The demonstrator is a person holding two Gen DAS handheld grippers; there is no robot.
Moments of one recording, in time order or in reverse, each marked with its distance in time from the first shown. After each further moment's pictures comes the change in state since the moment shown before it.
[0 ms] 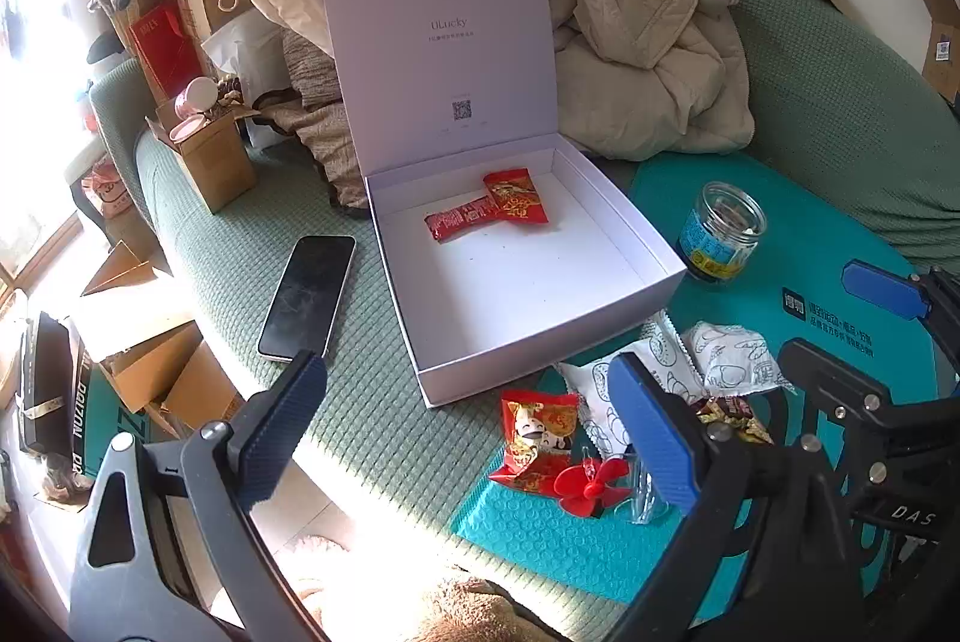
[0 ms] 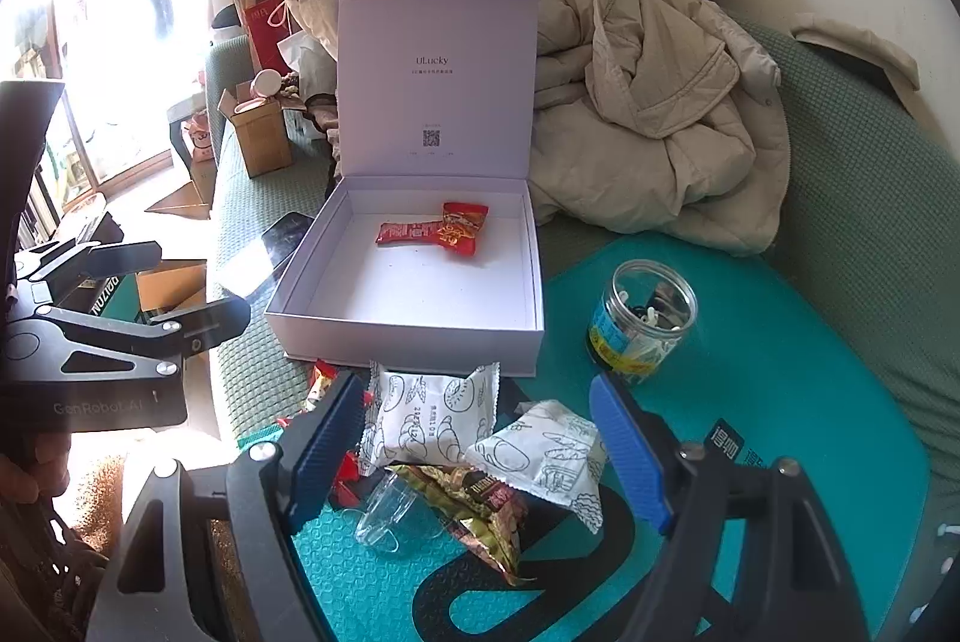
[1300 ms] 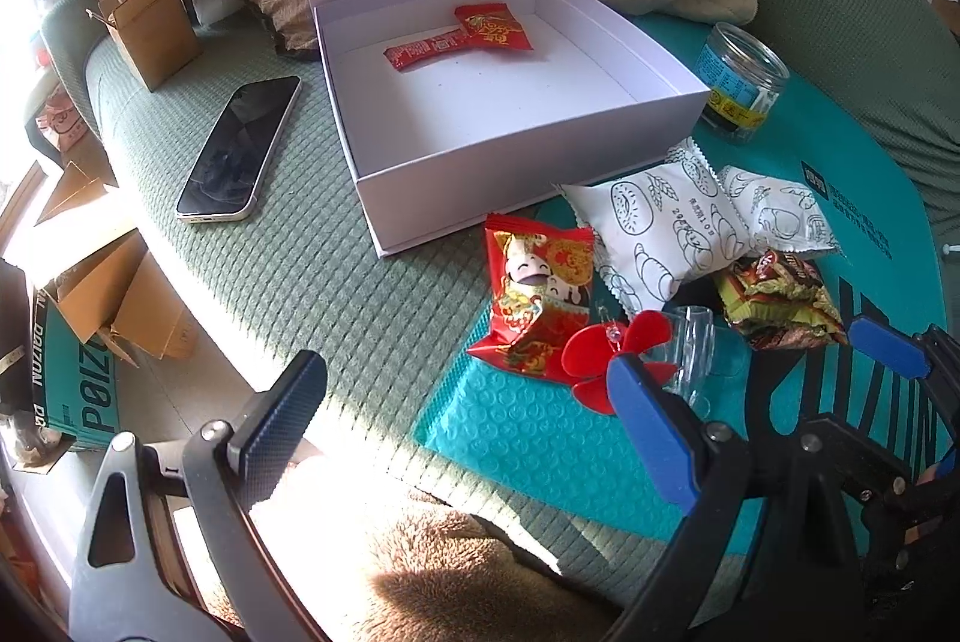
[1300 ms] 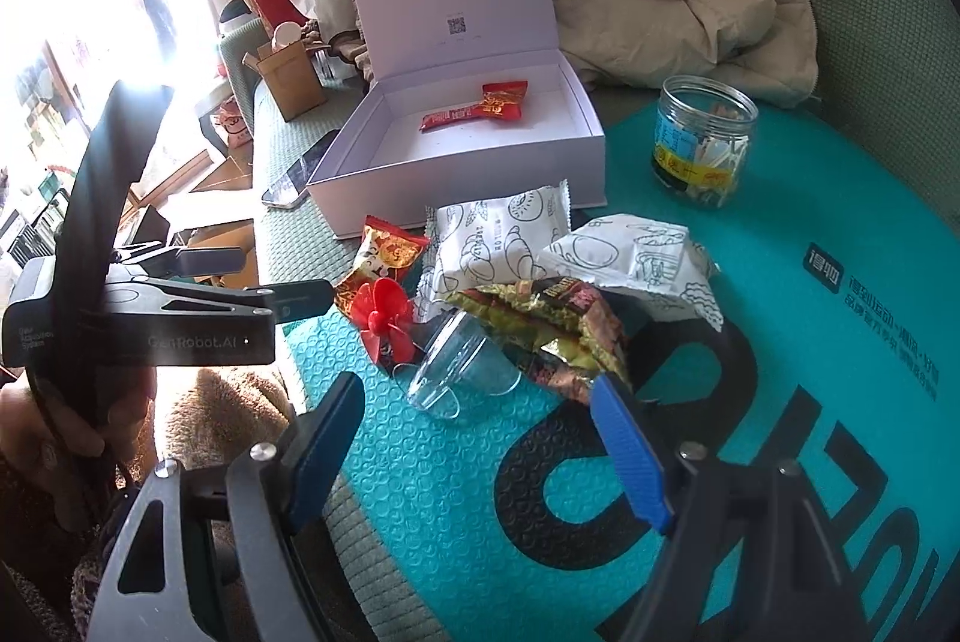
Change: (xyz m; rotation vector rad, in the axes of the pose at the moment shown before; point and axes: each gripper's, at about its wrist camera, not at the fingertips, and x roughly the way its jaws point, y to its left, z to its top) left arm 0.066 -0.004 -0.069 0.020 0.227 -0.073; right arm 0.018 0.007 -0.091 0.141 0.106 0.179
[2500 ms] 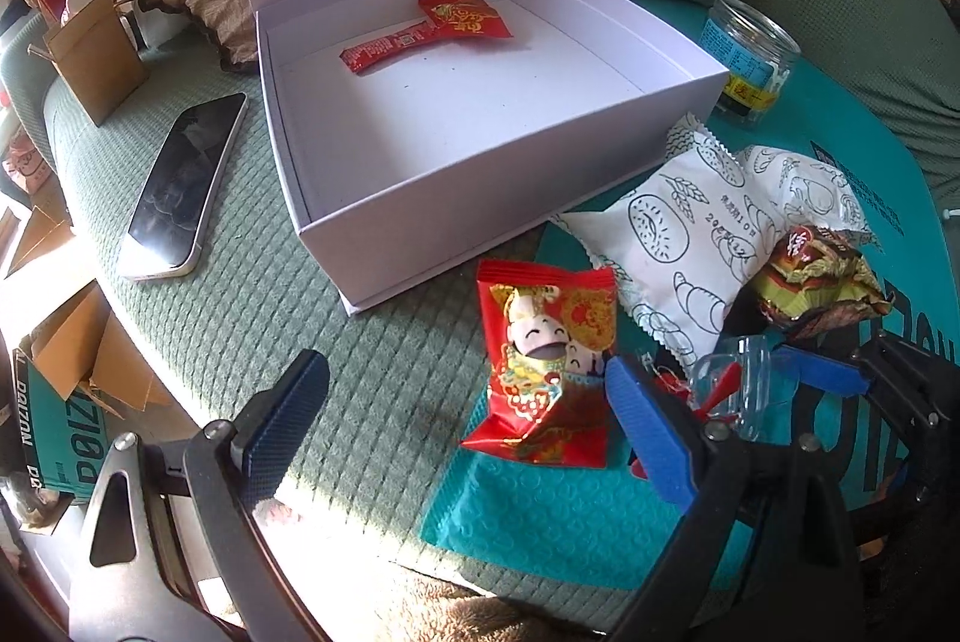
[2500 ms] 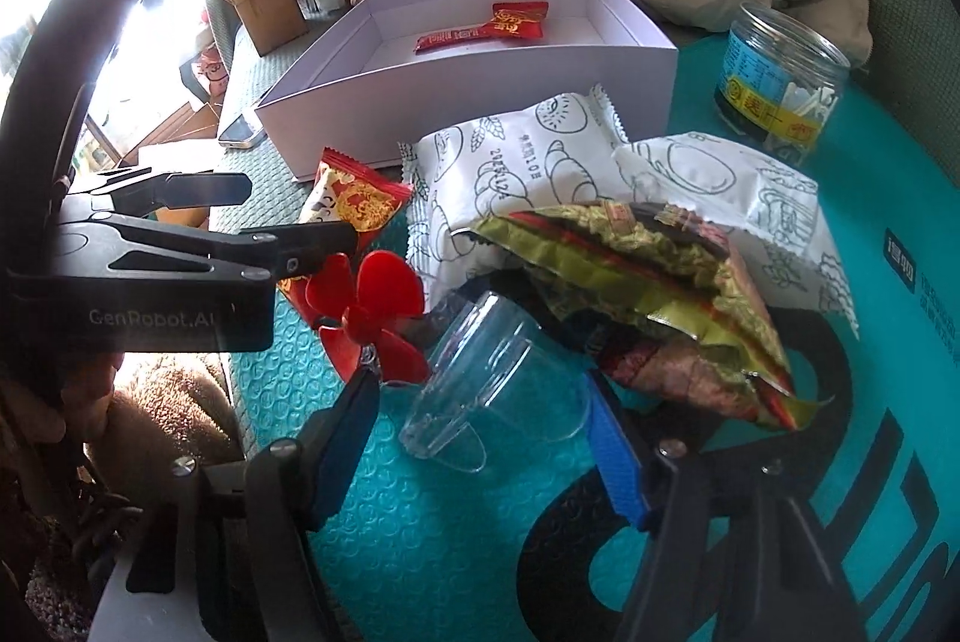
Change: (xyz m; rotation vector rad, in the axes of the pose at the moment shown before) left arm 0.047 0.001 0.020 0.100 0.003 -0.042; right arm 0.082 0.007 0.005 -0.030 0.126 -0.034
